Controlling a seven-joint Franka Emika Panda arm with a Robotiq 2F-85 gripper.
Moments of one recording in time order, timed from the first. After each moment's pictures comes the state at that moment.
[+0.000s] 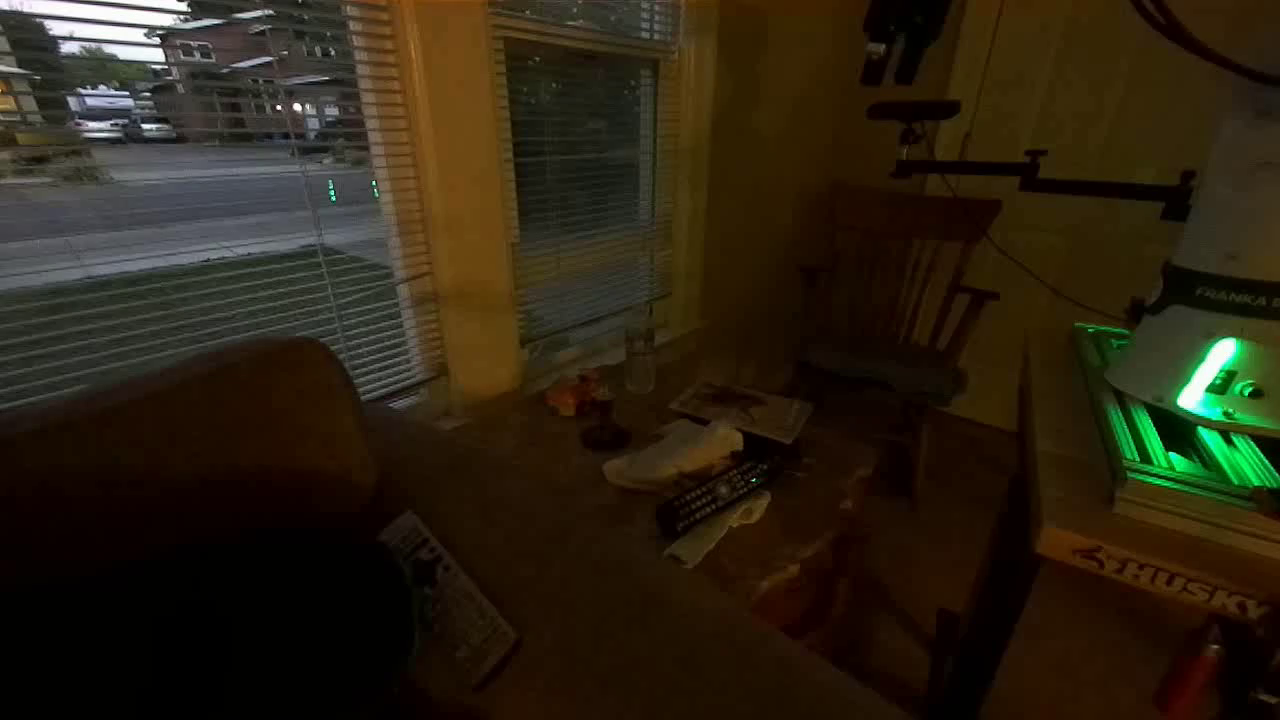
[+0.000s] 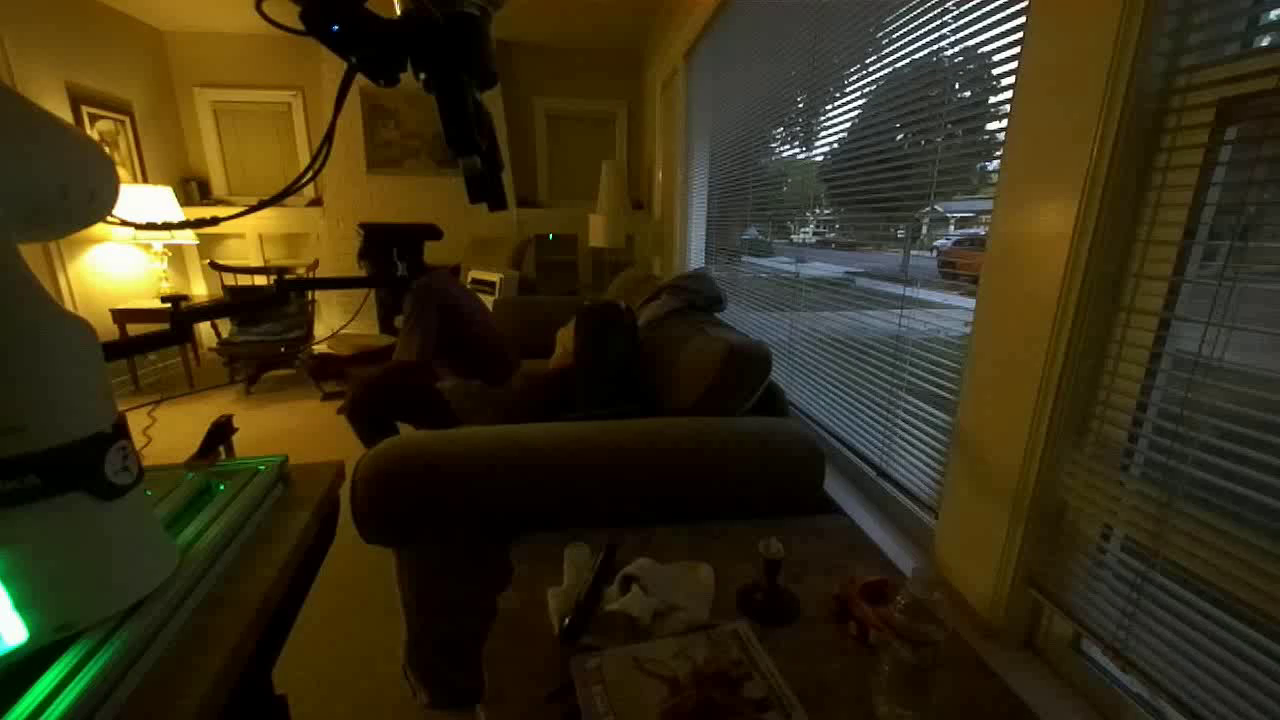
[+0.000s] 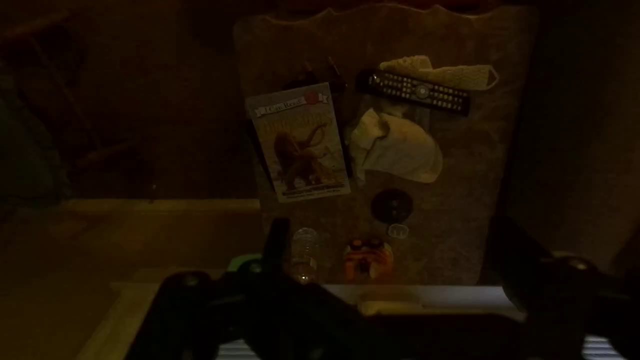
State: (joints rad) arm 0.02 -0.75 0.29 -2.65 0.03 2.09 0.41
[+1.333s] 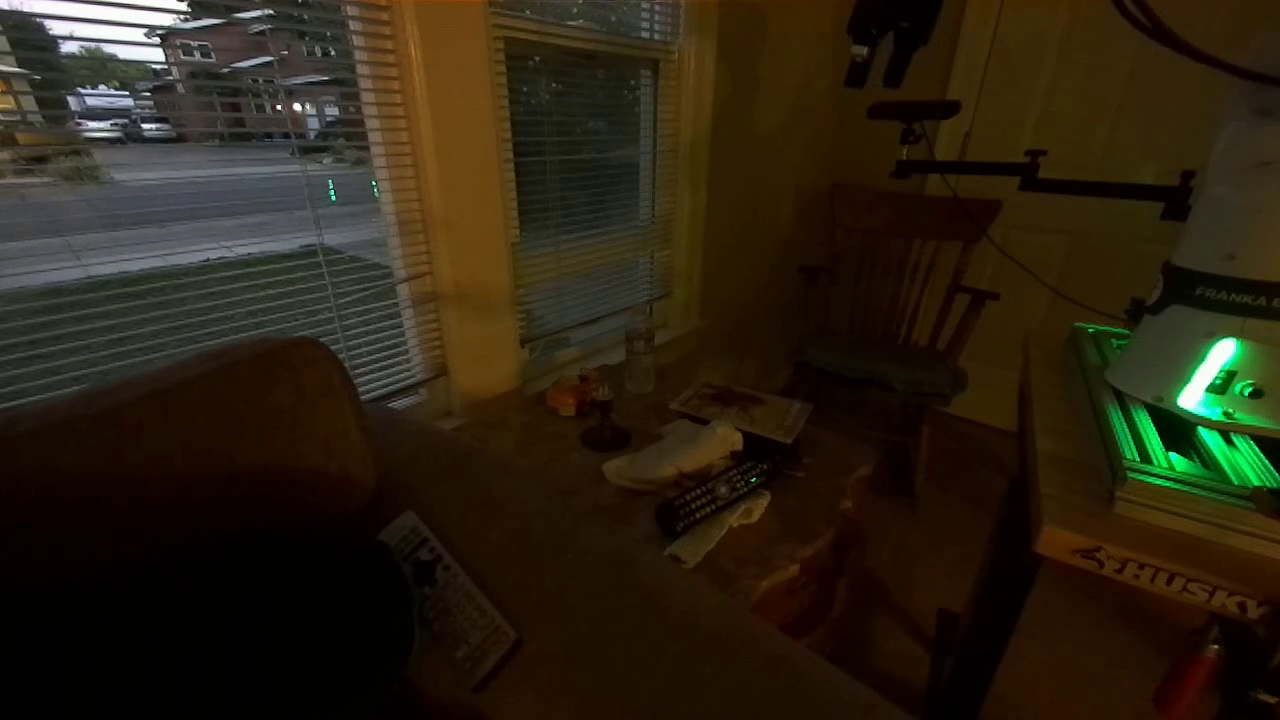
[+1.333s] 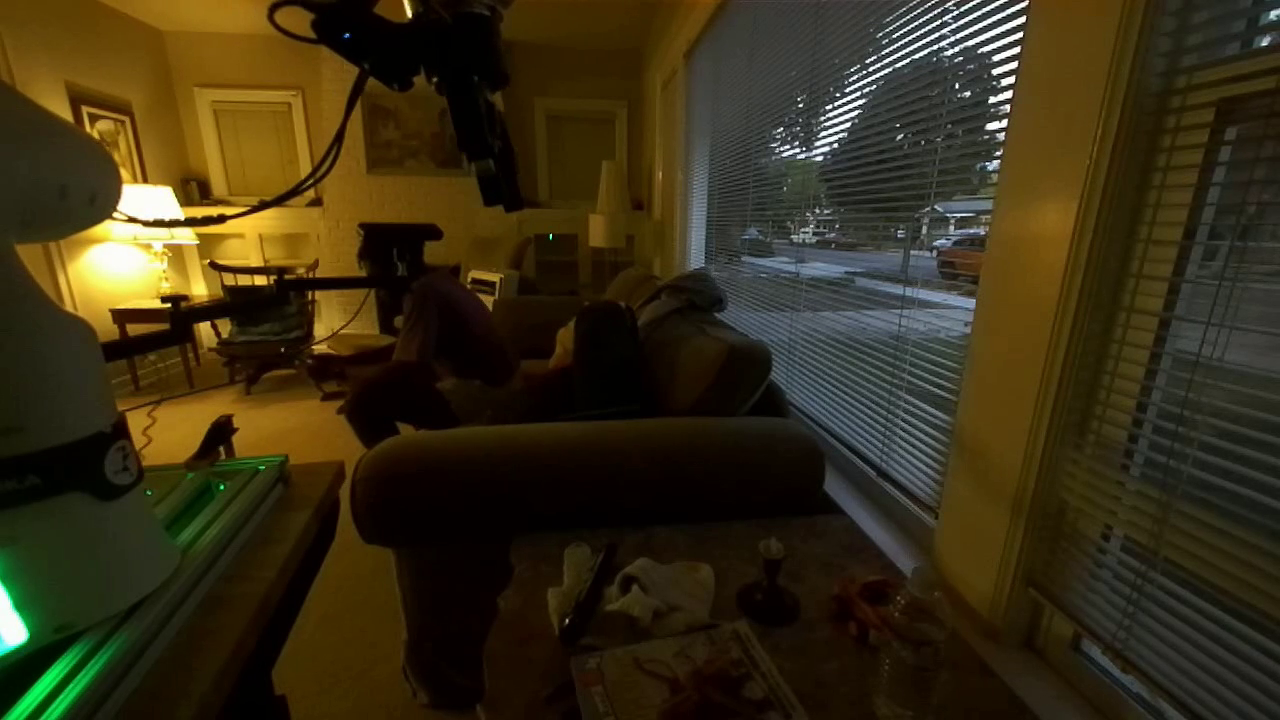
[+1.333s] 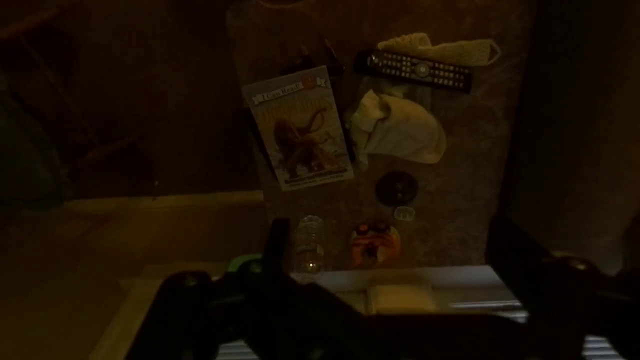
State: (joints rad) arm -0.02 -0.72 0.29 -2.65 0.03 2.15 0.44
